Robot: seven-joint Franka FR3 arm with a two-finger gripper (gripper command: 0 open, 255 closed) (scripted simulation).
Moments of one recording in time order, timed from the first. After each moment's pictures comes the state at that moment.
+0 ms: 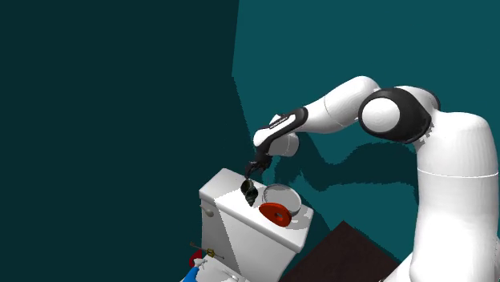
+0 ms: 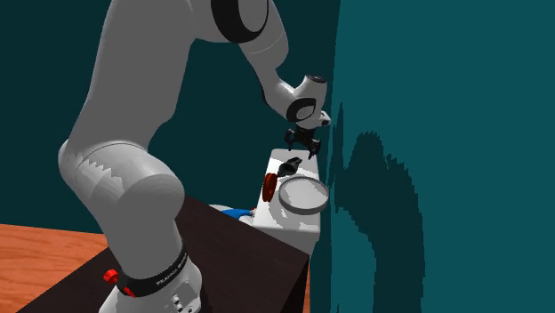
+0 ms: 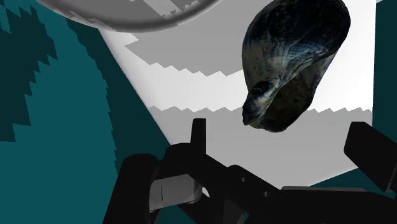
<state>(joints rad) -0.11 0.53 0.03 -1.99 0.37 2.61 -0.43</state>
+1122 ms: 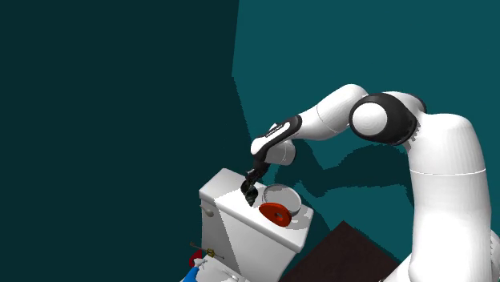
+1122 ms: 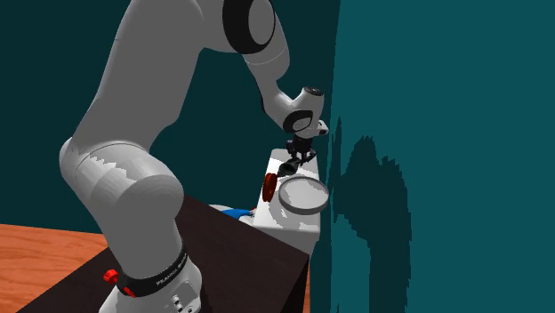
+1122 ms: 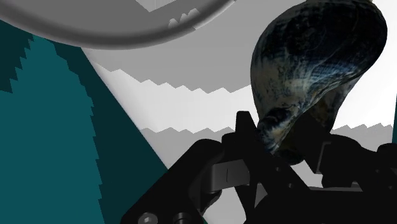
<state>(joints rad) -0.12 0.60 0.06 -1.98 0.41 2.70 -0.46</state>
